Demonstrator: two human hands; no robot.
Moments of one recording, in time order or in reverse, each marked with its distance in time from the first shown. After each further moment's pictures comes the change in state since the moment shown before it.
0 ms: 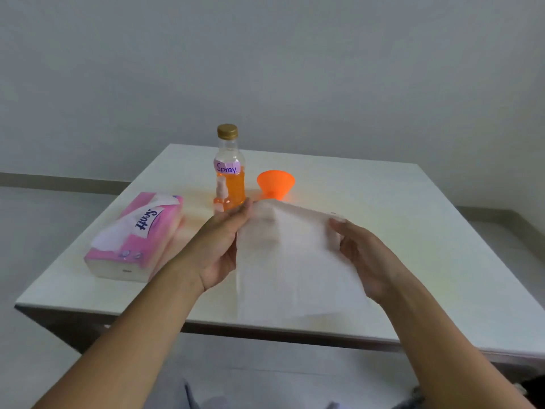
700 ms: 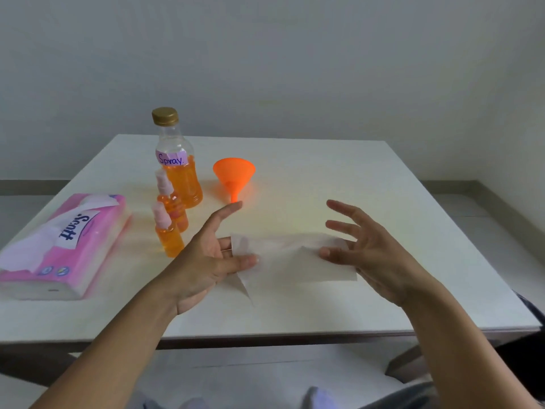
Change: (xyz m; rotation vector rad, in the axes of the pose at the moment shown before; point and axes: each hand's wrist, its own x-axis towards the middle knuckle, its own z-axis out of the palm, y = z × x) left_hand 0.026 -0.055 0.014 0.277 -0.258 0.022; right_hand -0.038 -0.010 -0.069 -0.470 0.151 -0.113
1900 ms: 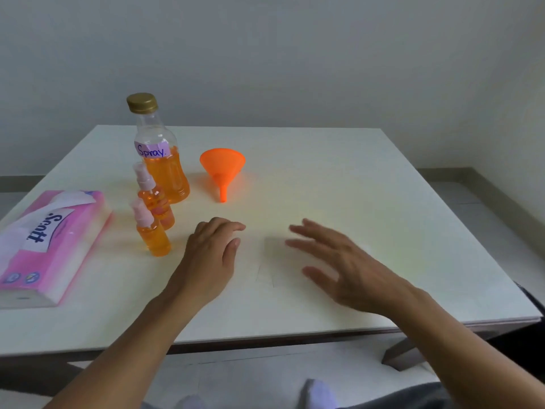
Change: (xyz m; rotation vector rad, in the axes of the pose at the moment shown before) left_hand 0.030 -0.037 0.003 1.236 0.366 0.271; right_hand 0.013 0.045 0.002 -1.161 -0.149 -0.550
